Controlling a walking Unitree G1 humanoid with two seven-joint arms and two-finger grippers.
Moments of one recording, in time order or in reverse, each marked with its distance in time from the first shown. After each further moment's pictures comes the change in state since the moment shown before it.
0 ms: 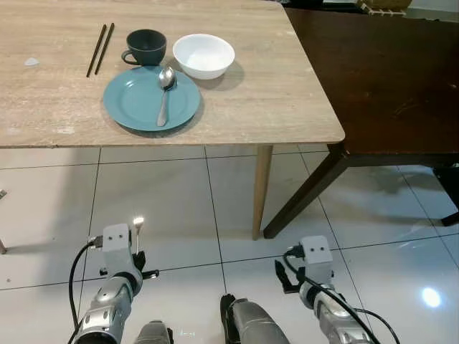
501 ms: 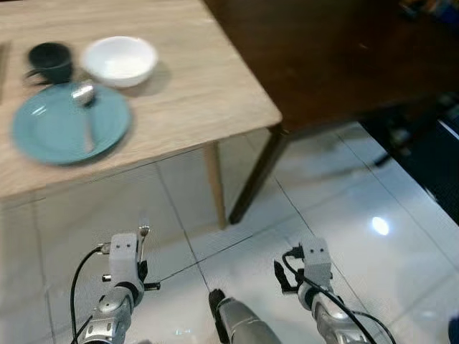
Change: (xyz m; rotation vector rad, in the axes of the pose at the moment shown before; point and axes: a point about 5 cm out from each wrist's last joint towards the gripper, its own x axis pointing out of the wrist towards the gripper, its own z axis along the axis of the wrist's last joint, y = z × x) left arm 0.004 -0.011 0.003 0.145 -0.032 -0.062; right arm -0.004 0.000 -0.014 0.013 0.036 -0.024
